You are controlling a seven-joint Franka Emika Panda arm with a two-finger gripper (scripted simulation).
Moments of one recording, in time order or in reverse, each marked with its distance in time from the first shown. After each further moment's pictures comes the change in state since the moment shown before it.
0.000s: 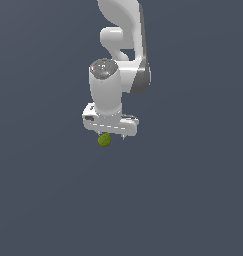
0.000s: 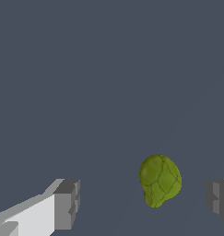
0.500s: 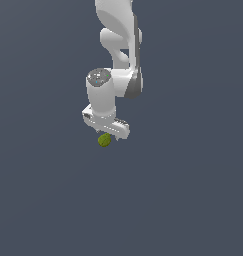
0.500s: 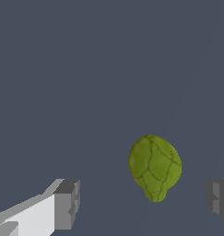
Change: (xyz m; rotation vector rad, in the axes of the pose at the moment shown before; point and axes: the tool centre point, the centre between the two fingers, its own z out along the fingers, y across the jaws) arm -0.030 0.029 0.042 -0.003 -0.002 0.251
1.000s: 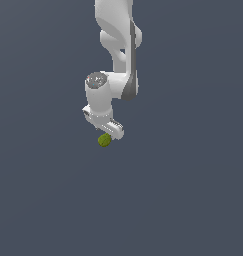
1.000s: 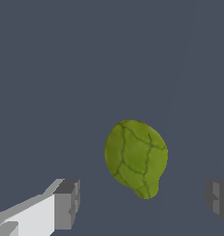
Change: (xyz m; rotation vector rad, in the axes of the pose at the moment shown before) arm -0.020 0.028 0.028 -0.007 0.002 0.189
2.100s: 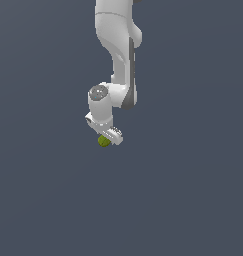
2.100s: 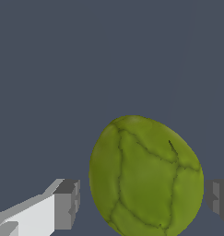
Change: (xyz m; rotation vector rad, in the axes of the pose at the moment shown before) arm -0.003 0.006 0.052 -0.002 0.000 0.031
